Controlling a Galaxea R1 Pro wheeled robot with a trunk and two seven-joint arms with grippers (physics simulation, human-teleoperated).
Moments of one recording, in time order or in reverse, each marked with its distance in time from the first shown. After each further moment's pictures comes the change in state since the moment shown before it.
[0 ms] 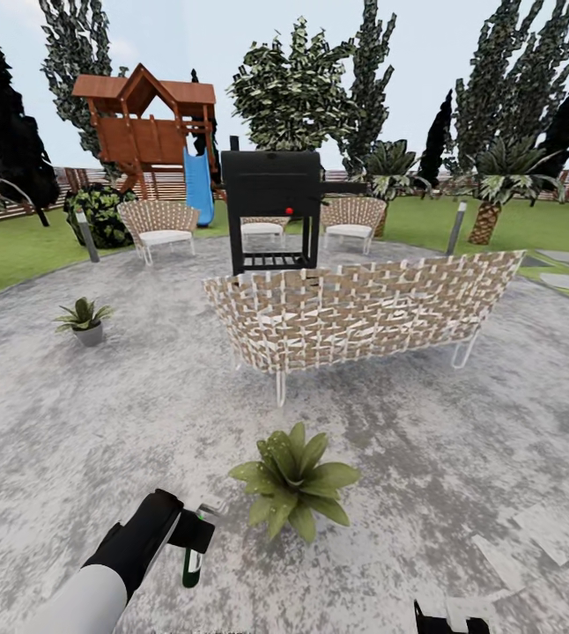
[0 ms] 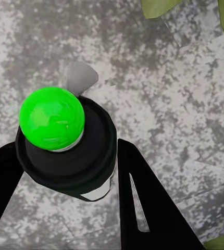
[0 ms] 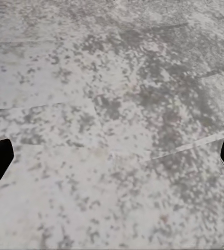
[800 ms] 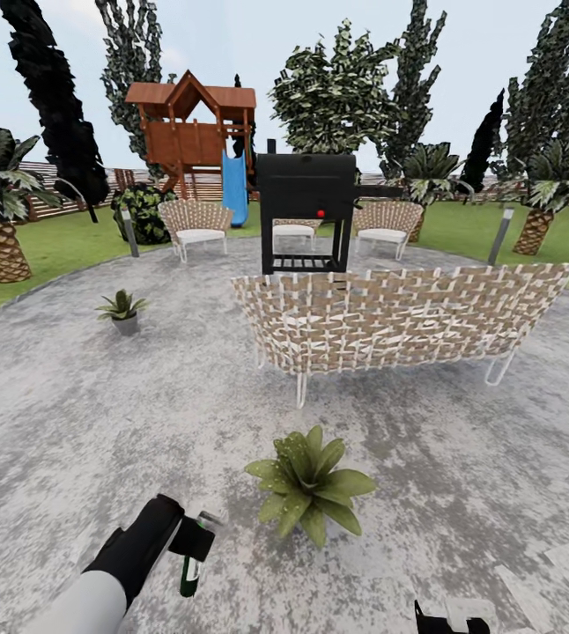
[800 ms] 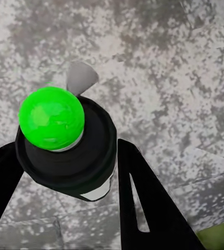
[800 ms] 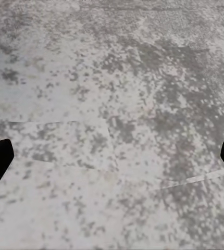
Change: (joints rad) left arm 0.014 0.001 -0.026 0.003 -0.005 0.007 -0.001; right arm 0.000 0.000 -0.001 -0.001 0.000 0.000 -0.003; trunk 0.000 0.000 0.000
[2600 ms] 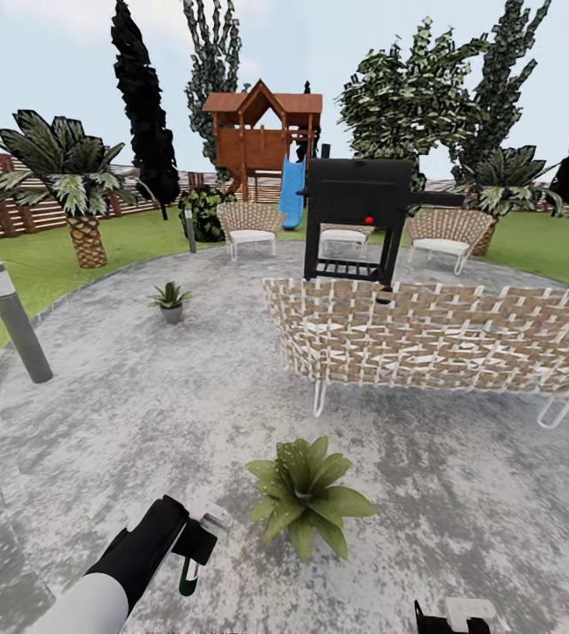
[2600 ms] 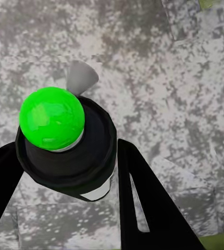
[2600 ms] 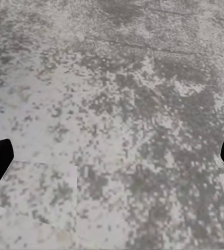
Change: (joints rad) left arm 0.009 -0.001 -0.060 -0.018 -0.020 -0.003 0.002; right arm 0.000 0.000 0.001 -0.001 0.000 0.000 0.001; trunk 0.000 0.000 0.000
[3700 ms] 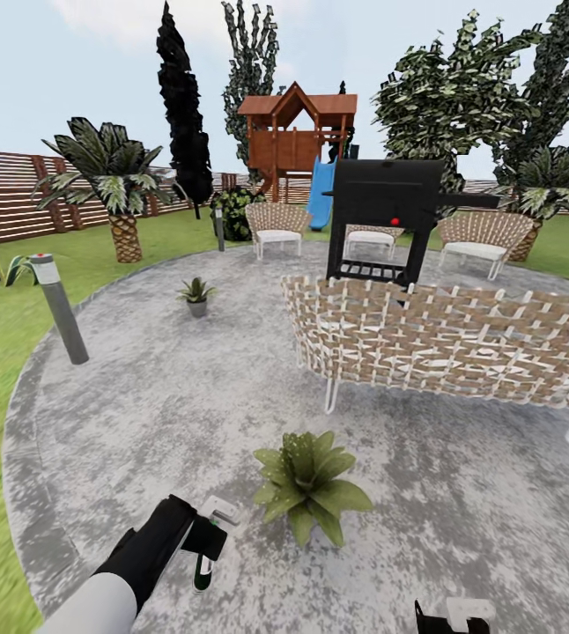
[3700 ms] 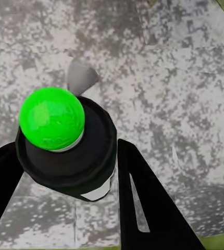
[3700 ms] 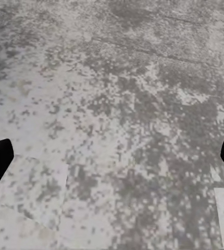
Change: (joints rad) left arm 0.000 -0.032 0.022 -0.003 0.014 -0.035 -0.001; right arm 0.000 0.000 -0.001 0.000 0.000 0.000 -0.001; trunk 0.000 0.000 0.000
